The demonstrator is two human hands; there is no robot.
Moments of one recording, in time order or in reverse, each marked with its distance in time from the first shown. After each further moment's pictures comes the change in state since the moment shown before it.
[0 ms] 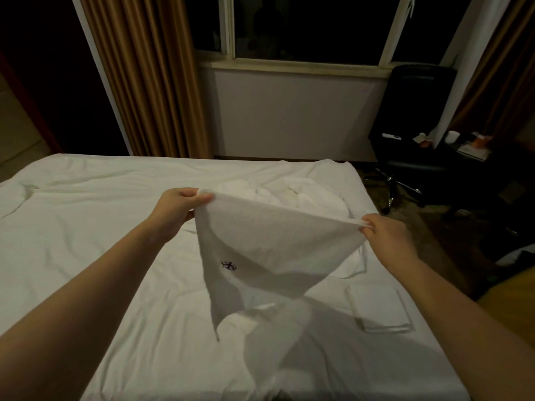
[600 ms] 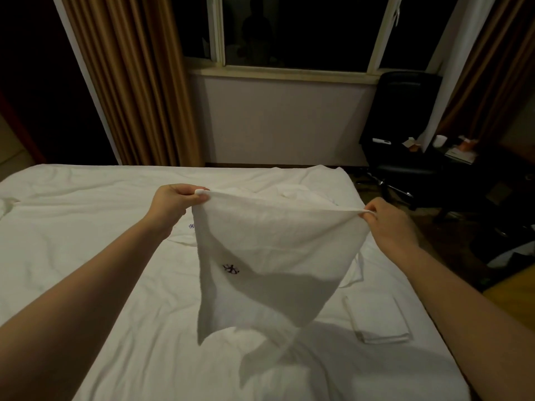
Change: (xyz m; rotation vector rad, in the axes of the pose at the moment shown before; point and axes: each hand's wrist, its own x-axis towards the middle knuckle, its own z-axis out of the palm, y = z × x) left_hand 0.036 0.014 0.008 0.161 0.089 0.090; right_hand 0.038 -0.012 -0.015 0.034 0.106 0.049
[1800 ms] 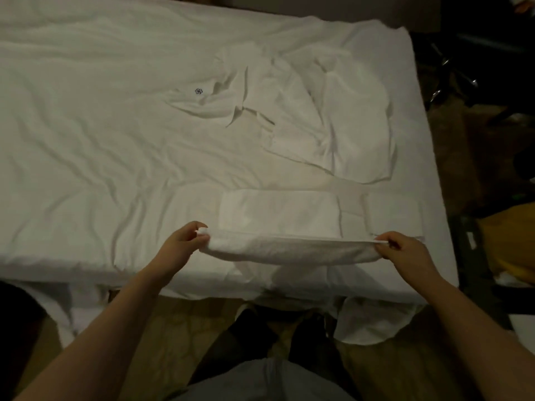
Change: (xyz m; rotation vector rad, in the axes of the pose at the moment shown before) left_hand -0.174 -0.228 0.012 0.173 -0.271 -0.512; right_hand -0.143 0.113 0.118 0.253 -0.582 0.207
